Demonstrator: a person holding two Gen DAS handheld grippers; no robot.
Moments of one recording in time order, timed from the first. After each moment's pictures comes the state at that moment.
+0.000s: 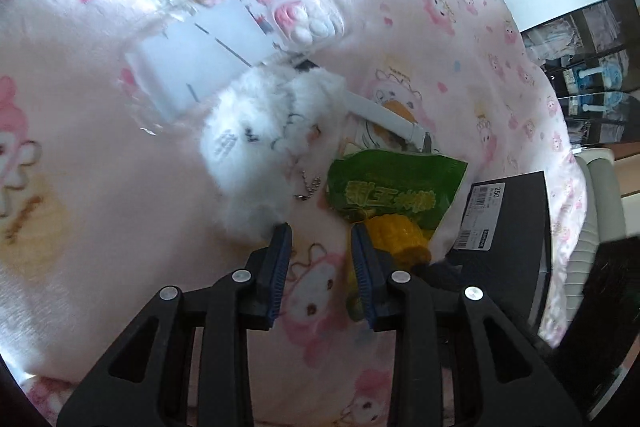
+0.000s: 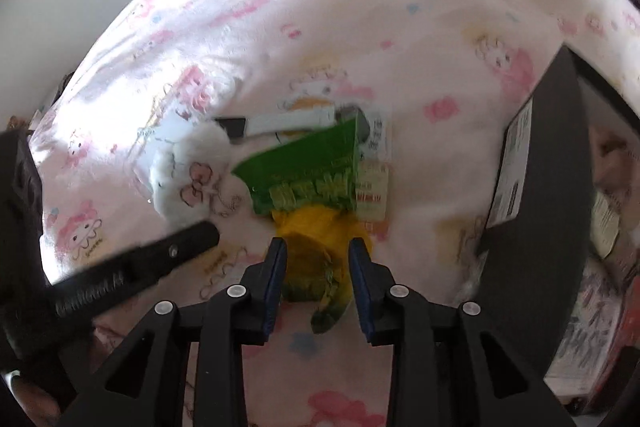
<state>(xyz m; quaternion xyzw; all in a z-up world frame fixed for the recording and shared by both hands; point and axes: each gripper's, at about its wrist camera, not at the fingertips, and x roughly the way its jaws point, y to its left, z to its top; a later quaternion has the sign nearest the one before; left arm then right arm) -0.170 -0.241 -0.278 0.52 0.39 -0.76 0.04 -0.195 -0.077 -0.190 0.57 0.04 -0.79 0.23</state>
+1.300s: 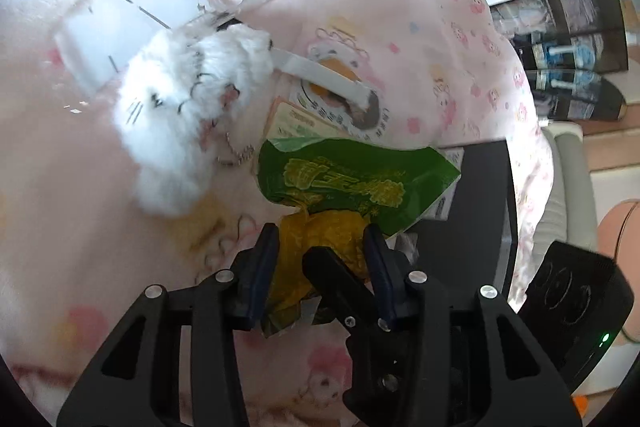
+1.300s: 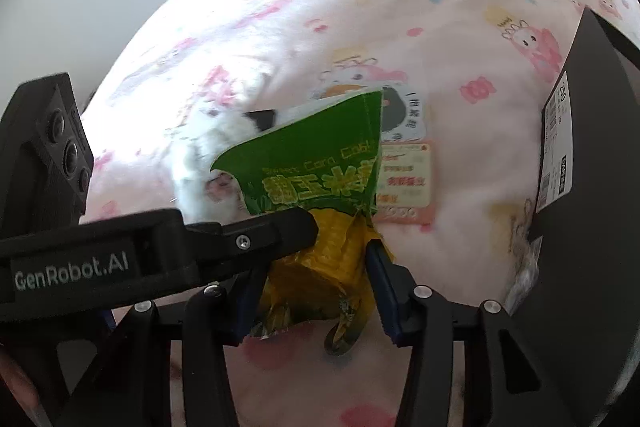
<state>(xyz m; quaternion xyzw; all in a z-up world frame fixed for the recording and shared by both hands) -0.176 -0.211 -0.266 0.54 0.41 -0.74 -0.04 -0.186 -0.085 -0.200 0.54 0.01 -0.80 0.27</state>
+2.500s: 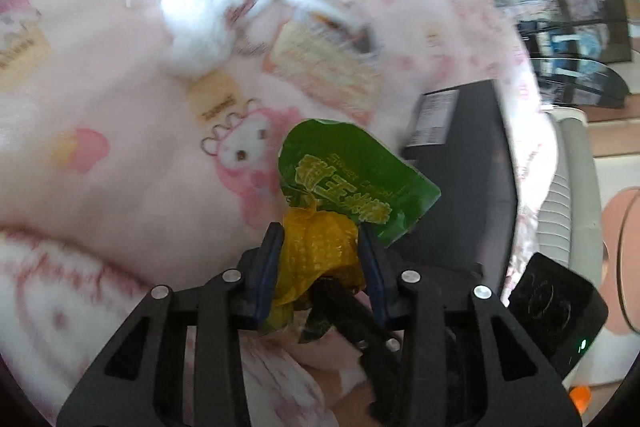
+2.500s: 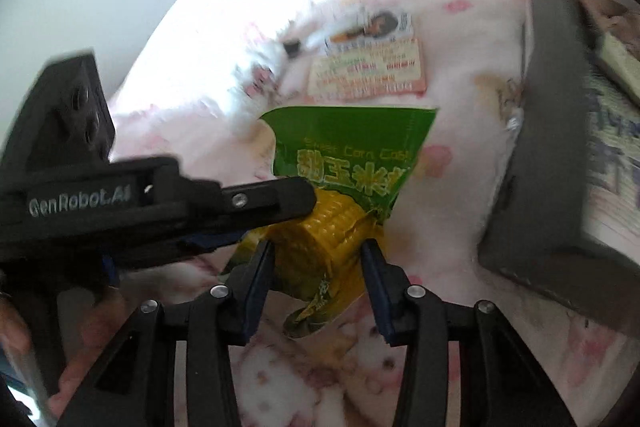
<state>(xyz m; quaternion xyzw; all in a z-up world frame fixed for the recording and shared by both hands) -0.111 -0.176 -0.243 0.55 0.40 -0.73 -0.04 -0.111 -0.030 -0.193 0.56 -0.05 -0.76 0.32</state>
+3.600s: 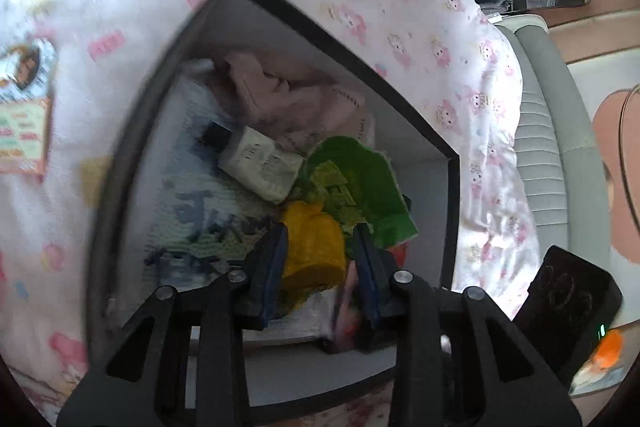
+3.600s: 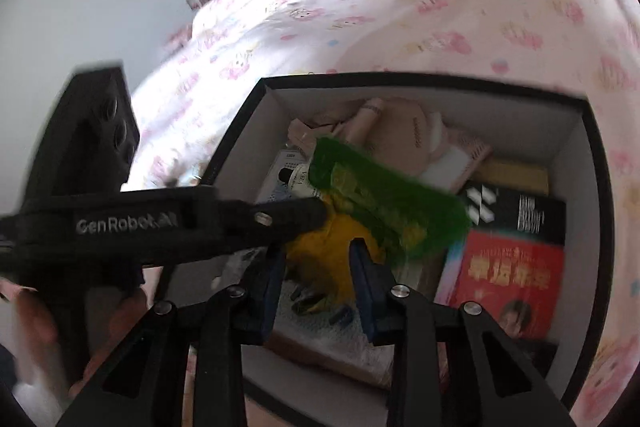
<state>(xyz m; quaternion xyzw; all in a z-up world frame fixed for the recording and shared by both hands) -0.259 0.025 -0.205 0.57 0.30 -0.75 -0.16 -0.184 0.188 -0.127 0.51 -0.11 -0.82 0.23</state>
